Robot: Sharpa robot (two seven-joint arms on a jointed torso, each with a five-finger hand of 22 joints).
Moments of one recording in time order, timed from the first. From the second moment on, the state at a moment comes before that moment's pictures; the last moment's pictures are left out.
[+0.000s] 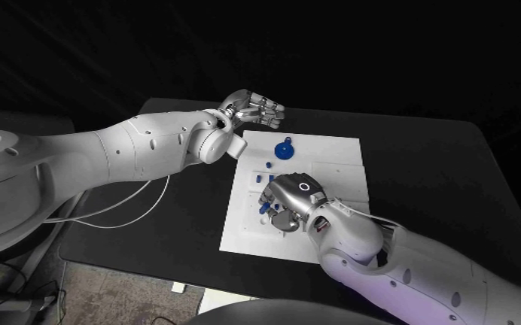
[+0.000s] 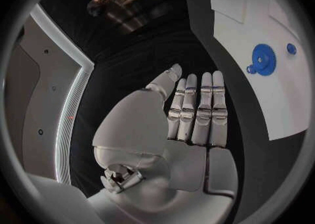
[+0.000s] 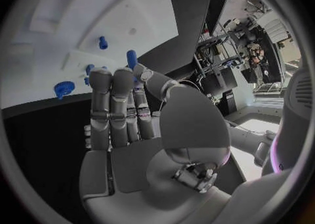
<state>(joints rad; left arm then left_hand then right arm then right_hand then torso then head) 1.24 -0.72 -0.13 1.18 -0.23 -0.22 0.33 1.34 -0.01 0.24 -0.20 0.17 1.10 0.13 0.07 0.06 1.20 0.11 0.06 0.06 1.14 0.12 0.07 0.06 0.09 1.03 0.10 0.11 0.36 0.87 -0.45 0.04 1.56 -1.99 -0.28 -0.31 1.26 -0.11 0.69 -0.23 0.05 1.26 0.08 0.06 0.07 1.33 0.05 0.06 0.06 1.45 -0.06 0.80 0.65 0.10 1.47 -0.09 0.49 1.31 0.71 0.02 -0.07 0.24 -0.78</state>
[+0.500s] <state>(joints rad) 1.24 -0.72 -0.13 1.18 -0.23 -0.22 0.33 1.34 -0.01 0.24 -0.20 0.17 1.10 0.13 0.07 0.06 1.20 0.11 0.06 0.06 1.14 0.12 0.07 0.06 0.09 1.03 0.10 0.11 0.36 0.86 -0.42 0.02 1.52 -2.00 -0.28 -0.30 1.26 -0.11 0.69 -0.23 0.05 1.26 0.08 0.06 0.07 1.34 0.05 0.06 0.06 1.45 -0.07 0.80 0.65 0.10 1.47 -0.09 0.49 1.31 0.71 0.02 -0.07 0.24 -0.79</state>
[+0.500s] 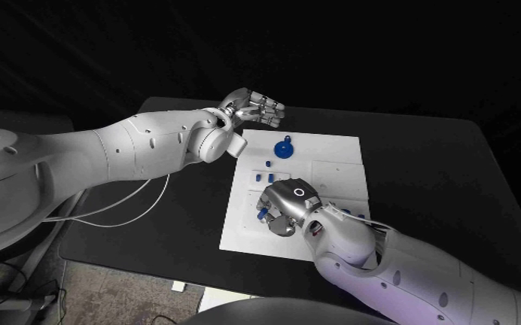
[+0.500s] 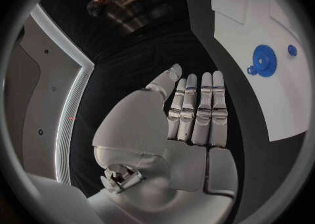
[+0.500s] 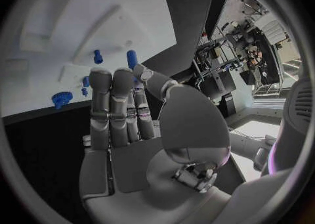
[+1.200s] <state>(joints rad) 1.24 -0.72 -0.13 1.18 -0.23 -0.22 0.33 1.34 -0.01 0.24 -0.20 0.18 1.10 0.13 0.07 0.06 1.20 0.11 0.06 0.06 1.14 0.12 0.07 0.06 0.09 1.03 0.10 0.11 0.36 0.85 -0.42 0.02 1.50 -2.02 -0.26 -0.30 1.26 -0.11 0.69 -0.24 0.05 1.26 0.08 0.06 0.07 1.34 0.05 0.05 0.06 1.45 -0.07 0.80 0.65 0.09 1.47 -0.09 0.49 1.31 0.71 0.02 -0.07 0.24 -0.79</state>
